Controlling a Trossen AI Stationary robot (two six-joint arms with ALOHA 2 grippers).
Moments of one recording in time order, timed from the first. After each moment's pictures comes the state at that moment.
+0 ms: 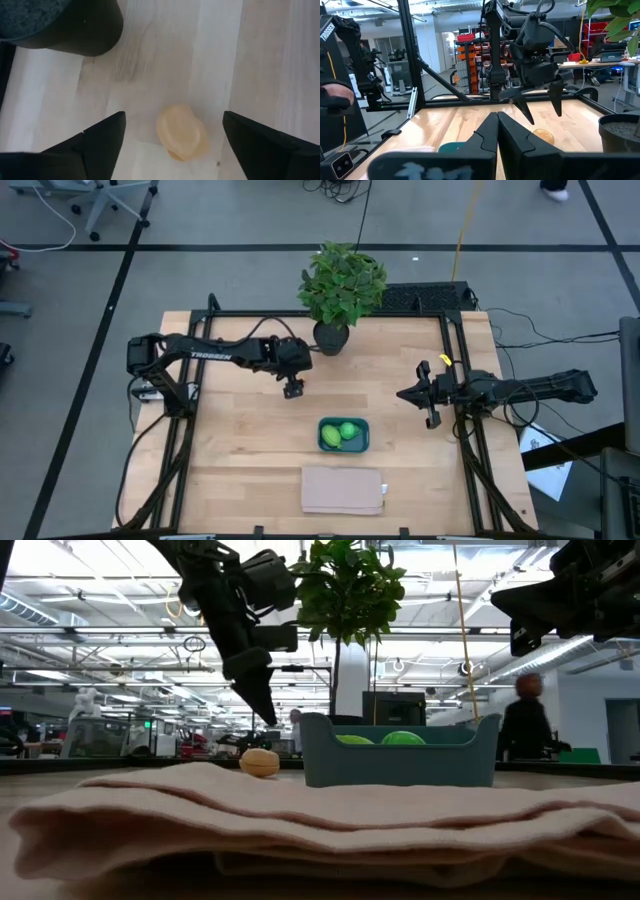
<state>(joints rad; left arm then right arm) 0.22 1.66 1.10 -0.50 -0.12 0.12 0.06 0.32 0.02 0.42 0.00 0.09</state>
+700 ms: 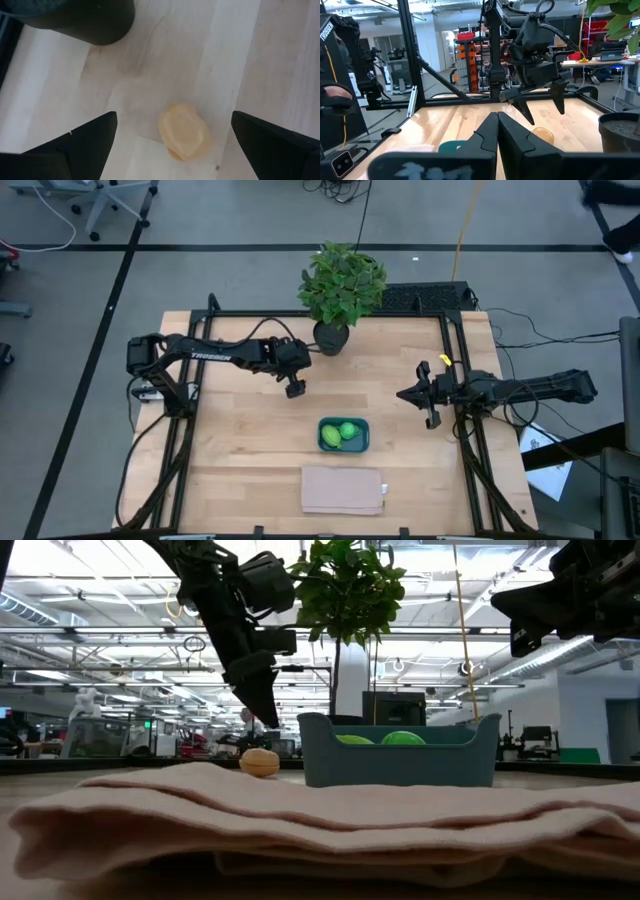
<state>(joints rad) 0.22 1.66 1.08 -0.48 -0.15 0.02 0.06 0.32 0.02 0.41 0.00 0.09</state>
